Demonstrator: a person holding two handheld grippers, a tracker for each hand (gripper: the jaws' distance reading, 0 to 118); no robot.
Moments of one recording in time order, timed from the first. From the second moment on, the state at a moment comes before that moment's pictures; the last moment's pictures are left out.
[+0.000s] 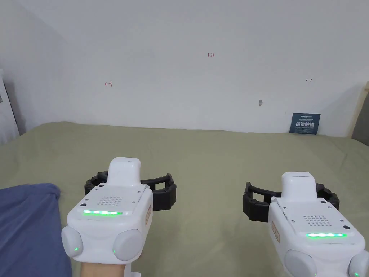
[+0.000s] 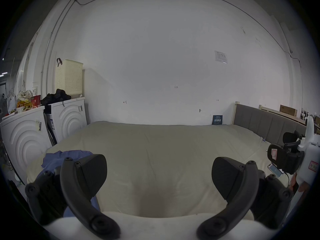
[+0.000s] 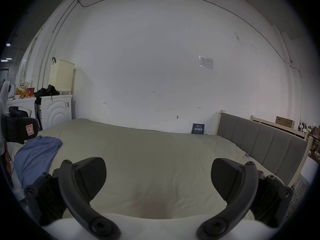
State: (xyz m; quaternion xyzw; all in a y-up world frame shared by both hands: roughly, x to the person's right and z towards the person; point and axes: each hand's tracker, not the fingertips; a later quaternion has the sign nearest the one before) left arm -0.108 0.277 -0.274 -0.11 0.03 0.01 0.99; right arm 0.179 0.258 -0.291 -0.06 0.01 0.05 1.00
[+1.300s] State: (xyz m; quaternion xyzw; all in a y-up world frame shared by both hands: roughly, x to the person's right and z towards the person) left arm -0.107 0.282 -0.276 -0.11 0.04 0.00 0.99; right arm 0.185 0.281 -0.292 -0.05 -0.01 0.04 1.00
